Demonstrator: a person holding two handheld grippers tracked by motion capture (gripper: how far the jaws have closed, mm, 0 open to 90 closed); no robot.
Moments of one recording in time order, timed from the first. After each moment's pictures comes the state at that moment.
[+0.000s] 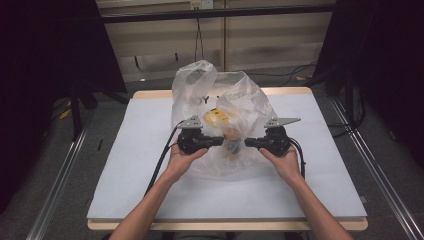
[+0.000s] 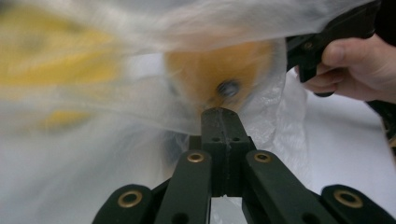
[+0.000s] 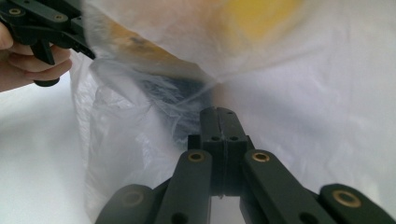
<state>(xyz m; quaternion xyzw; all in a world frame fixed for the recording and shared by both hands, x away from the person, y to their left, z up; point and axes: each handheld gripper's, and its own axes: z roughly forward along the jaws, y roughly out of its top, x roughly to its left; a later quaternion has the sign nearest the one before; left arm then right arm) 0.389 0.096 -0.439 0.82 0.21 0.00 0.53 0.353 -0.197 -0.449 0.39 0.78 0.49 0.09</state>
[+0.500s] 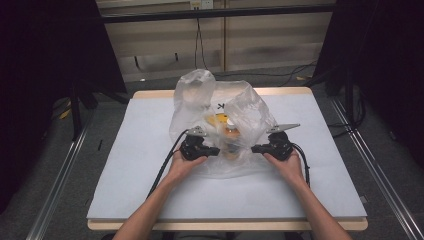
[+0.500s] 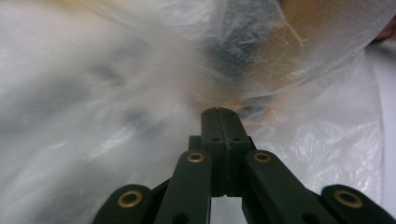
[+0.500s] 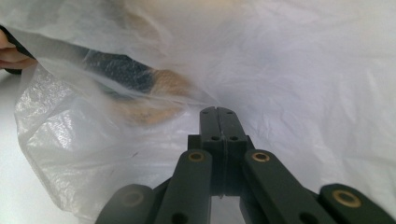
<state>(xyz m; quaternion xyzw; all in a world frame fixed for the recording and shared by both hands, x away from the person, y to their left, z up) 0.402 0.093 -0.491 0.87 0.23 -0.01 0.44 0.359 -0.213 -0.486 0.43 0.79 0.44 0.08</state>
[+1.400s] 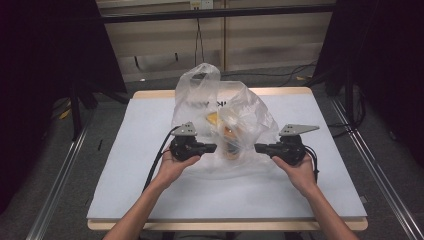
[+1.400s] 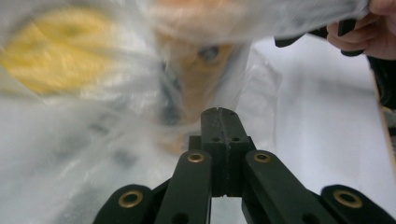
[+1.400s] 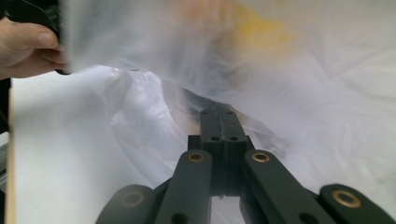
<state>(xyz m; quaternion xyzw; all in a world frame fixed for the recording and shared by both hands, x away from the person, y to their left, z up) 0.368 0.116 -0.428 0.84 0.19 0.01 0.51 0.309 -0.220 -0.427 0.37 0.77 0.50 0.11</state>
